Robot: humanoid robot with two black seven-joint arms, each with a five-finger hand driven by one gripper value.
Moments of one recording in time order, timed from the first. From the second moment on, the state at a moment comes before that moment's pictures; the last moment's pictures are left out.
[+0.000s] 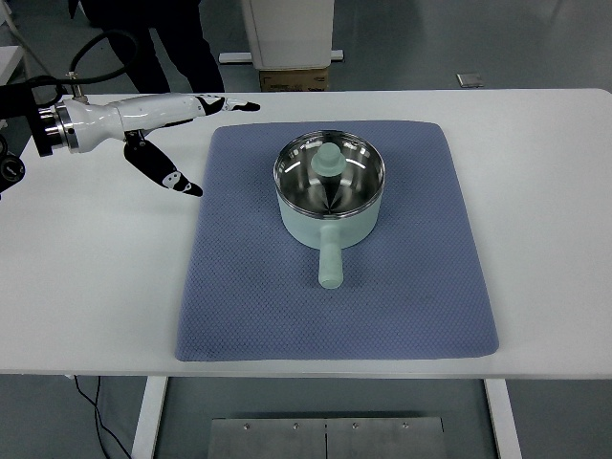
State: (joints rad) left arm -1.22 0.74 -0.15 -1.15 1.27 -0.17 -0.61; right arm 0.03 0.00 0.56 0.08 -0.46 0.03 -0.04
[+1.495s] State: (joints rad) left arm -1.30 0.59 -0.05 -1.39 1.55 -0.18 -0.61; right arm 0.03 0.00 0.56 0.08 -0.46 0.03 -0.04
